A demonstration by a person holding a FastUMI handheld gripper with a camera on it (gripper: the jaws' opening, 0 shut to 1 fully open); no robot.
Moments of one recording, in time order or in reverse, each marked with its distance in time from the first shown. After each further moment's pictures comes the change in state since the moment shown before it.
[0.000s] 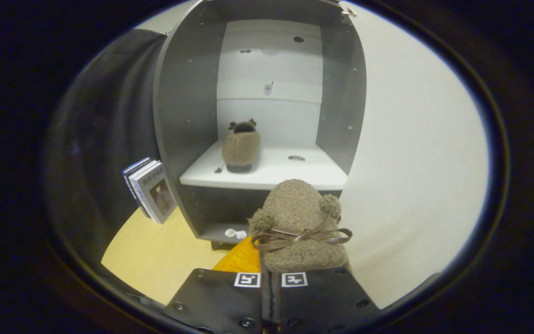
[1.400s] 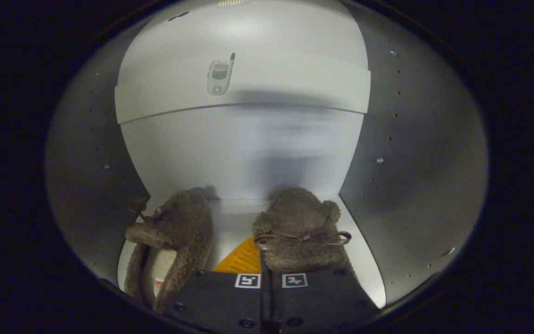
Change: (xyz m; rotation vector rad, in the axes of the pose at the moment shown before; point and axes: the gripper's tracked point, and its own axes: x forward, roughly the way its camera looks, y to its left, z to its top) arm 0.295 -0.011 0.114 0.053 0.127 -0.031
